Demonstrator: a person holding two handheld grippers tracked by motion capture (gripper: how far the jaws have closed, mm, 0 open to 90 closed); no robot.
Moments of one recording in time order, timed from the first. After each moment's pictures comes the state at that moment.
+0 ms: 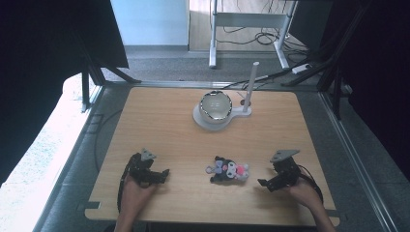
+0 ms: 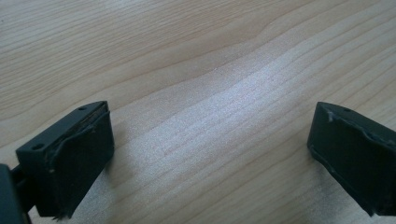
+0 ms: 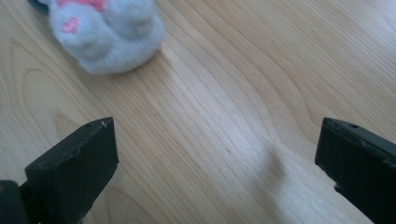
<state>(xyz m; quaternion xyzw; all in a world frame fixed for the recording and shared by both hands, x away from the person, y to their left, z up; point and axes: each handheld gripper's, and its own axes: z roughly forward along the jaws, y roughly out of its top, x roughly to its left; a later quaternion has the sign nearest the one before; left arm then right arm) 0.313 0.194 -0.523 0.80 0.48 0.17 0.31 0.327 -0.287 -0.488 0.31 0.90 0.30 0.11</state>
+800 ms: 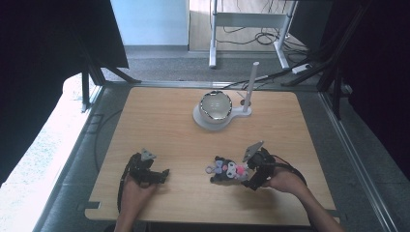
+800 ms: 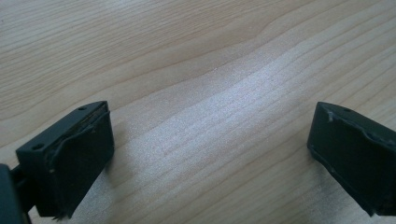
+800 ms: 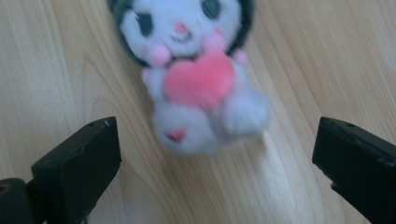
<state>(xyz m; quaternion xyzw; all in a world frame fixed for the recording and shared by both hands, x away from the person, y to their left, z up) 0.313 0.194 -0.523 0.80 0.48 0.17 0.31 0.343 -0.206 -0.467 0.17 0.96 0.20 0.06</state>
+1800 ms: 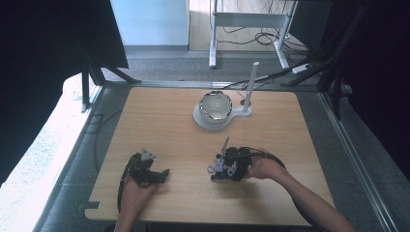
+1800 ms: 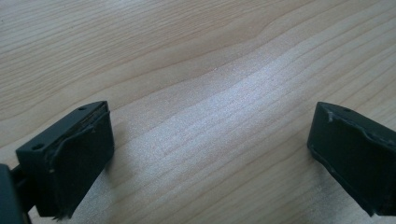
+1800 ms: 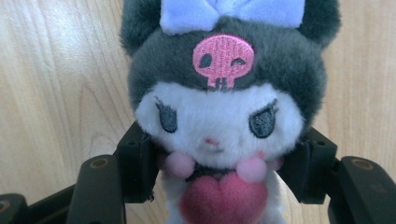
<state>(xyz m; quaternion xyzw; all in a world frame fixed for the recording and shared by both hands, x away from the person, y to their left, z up) 0.313 0.194 -0.523 0.80 0.48 0.17 0.31 0.368 -0.139 -0.468 0.10 0.99 0.06 0.02</state>
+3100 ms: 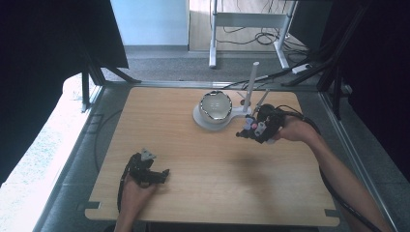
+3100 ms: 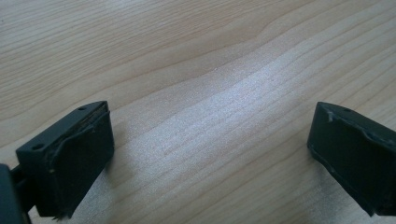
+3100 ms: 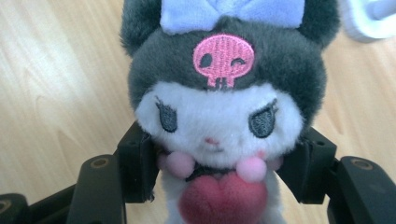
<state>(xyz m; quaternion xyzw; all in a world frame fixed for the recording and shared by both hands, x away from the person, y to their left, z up) 0.313 0.194 -0.523 0.81 0.47 0.17 0.31 0.448 -0.228 -0.365 0.22 0.97 0.11 0.04</state>
